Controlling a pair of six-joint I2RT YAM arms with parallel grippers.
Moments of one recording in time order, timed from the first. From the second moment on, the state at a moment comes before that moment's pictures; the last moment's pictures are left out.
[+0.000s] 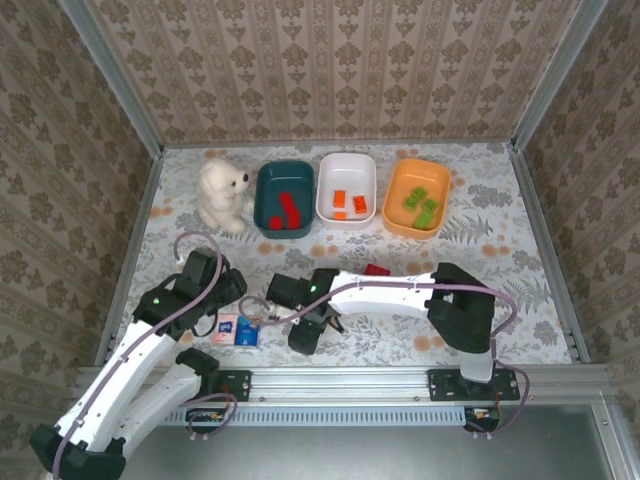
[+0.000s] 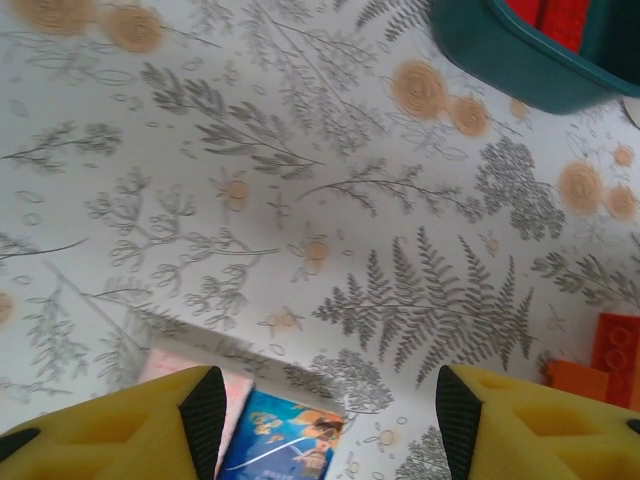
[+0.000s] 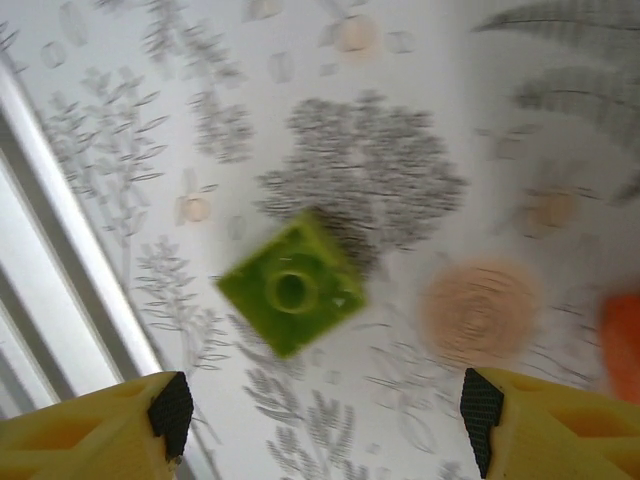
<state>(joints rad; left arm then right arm) -0.52 0.67 0.72 -1.02 -0.20 -0.84 1.20 1.91 1.40 -0.86 -0.04 -0.01</state>
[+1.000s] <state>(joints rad) -0.52 0.61 0.72 -1.11 -0.25 -0.88 1.21 2.13 1.58 -0.90 0.05 -0.05</state>
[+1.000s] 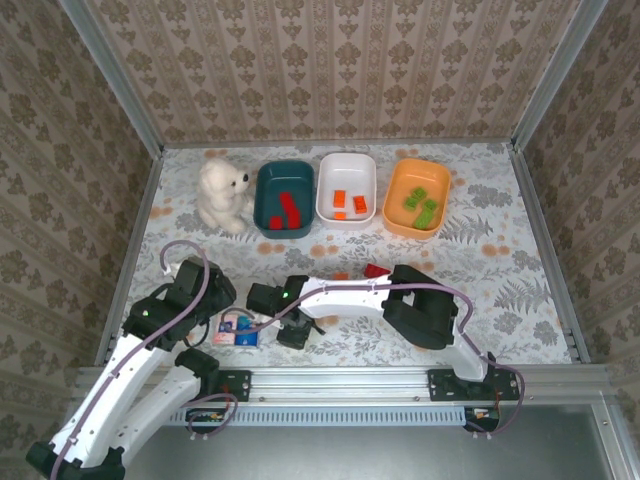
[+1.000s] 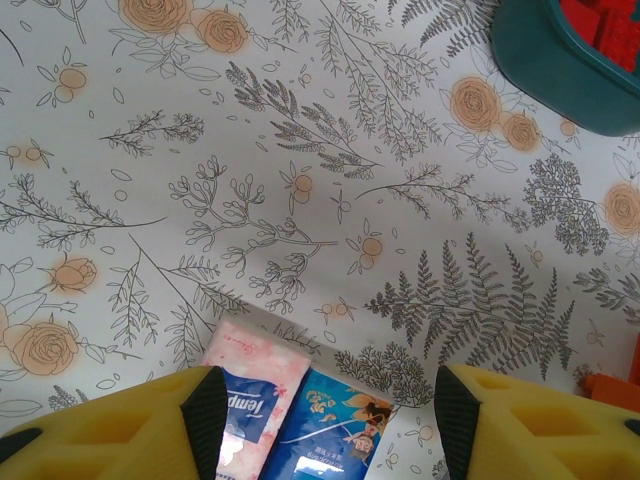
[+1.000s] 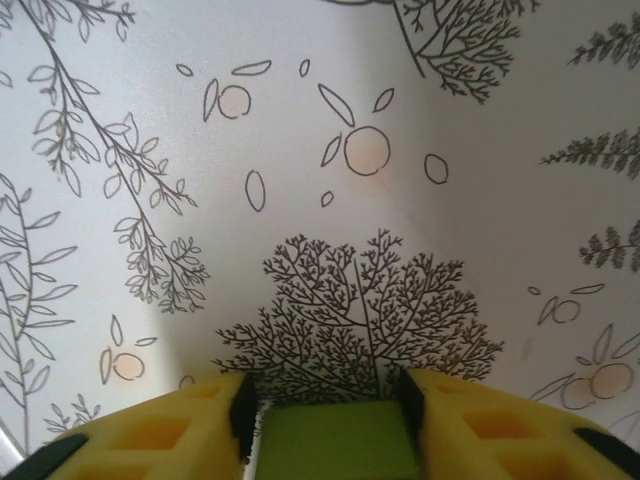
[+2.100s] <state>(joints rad) -0.73 1.22 0.90 -0.72 -0.01 -0.71 0.18 2.09 1.78 -0.89 0.06 0.47</state>
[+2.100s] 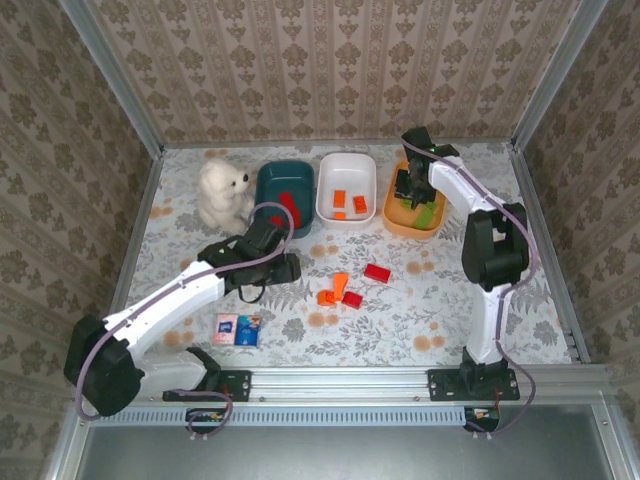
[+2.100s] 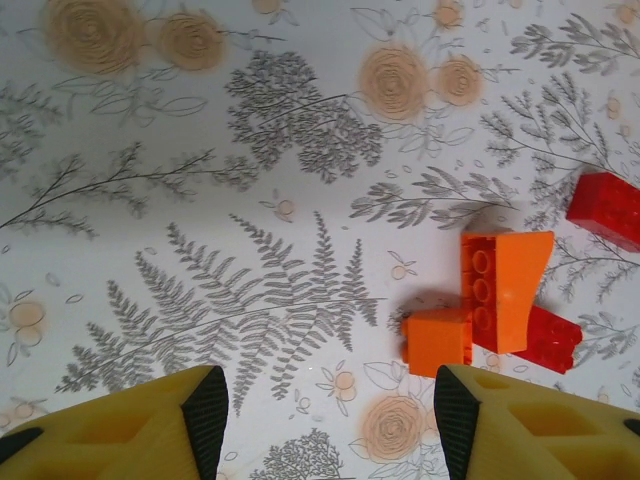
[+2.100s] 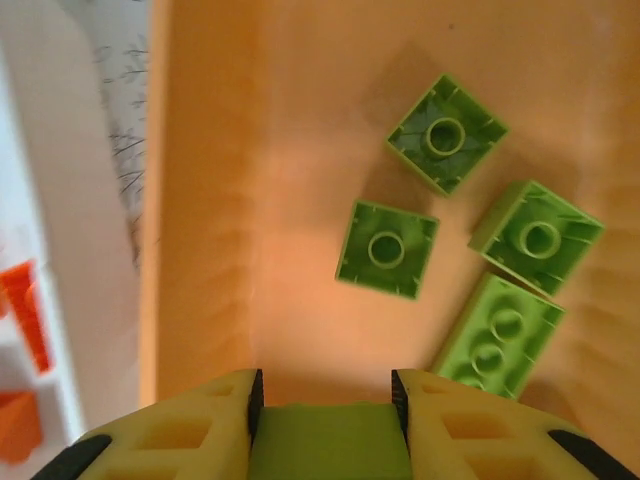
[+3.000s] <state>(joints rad) -0.90 1.62 1.27 -0.72 0.08 -0.35 0.20 1.62 1.50 -0.79 0.02 0.59</state>
